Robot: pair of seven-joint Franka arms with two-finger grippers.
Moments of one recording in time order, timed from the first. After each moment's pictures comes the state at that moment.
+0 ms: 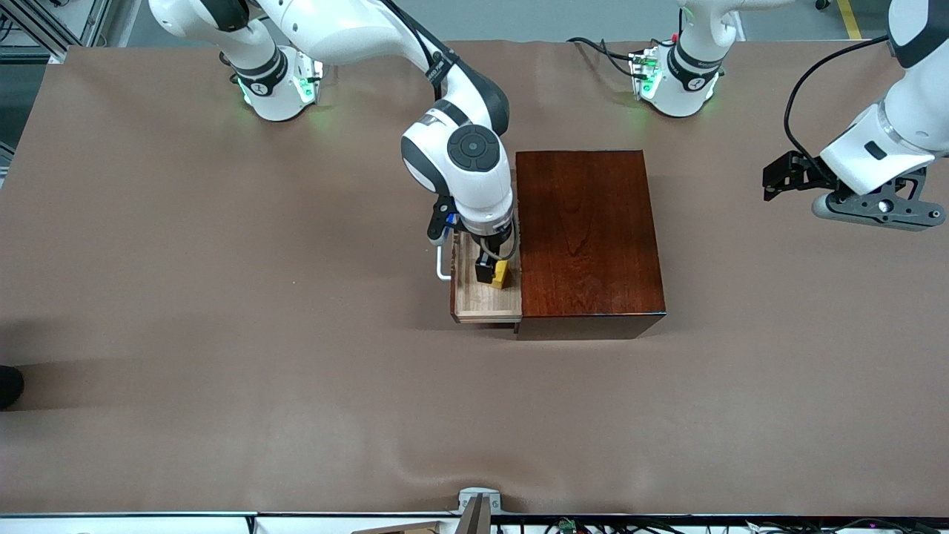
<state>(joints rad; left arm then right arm) 0.00 -0.03 -0.12 -1.70 0.02 1.61 0.09 0.81 0.72 0.00 -1.29 0.04 2.12 2.62</state>
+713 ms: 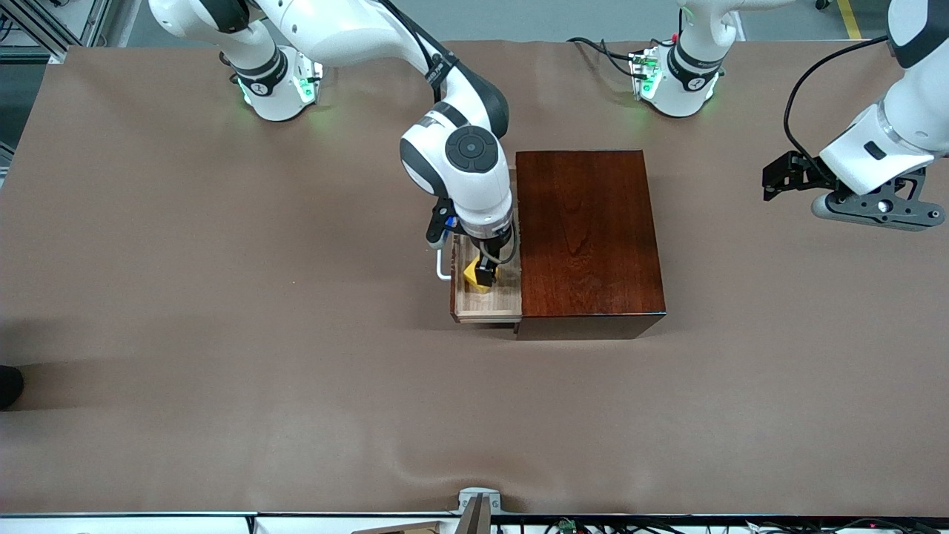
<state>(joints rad) 0.00 -0.03 -0.12 -1.70 0.02 1.61 0.09 0.81 0.72 -0.01 -1.28 0.03 2.13 2.62</state>
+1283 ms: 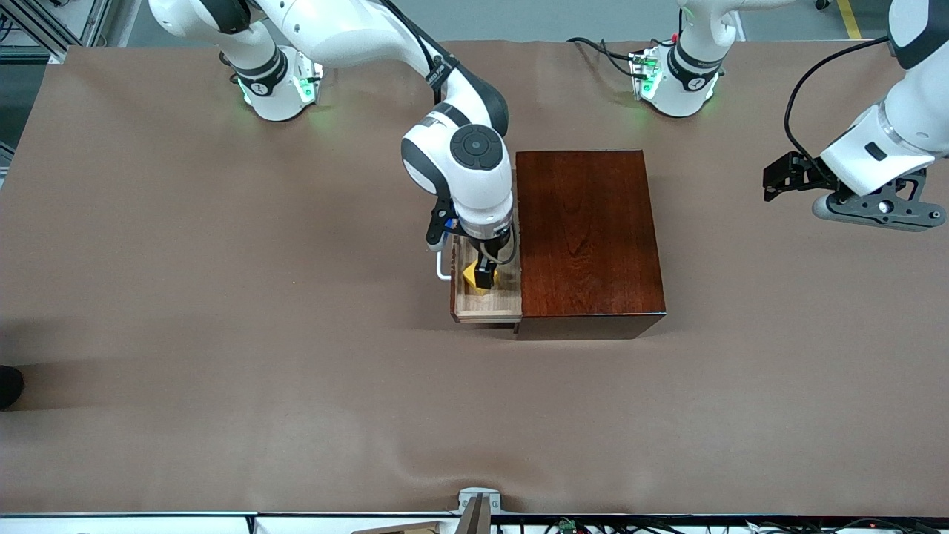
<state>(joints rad) 0.00 -0.03 -0.12 -1.70 0.02 1.61 0.09 0.81 0.72 -0.01 -1.28 -0.03 2.13 2.60</state>
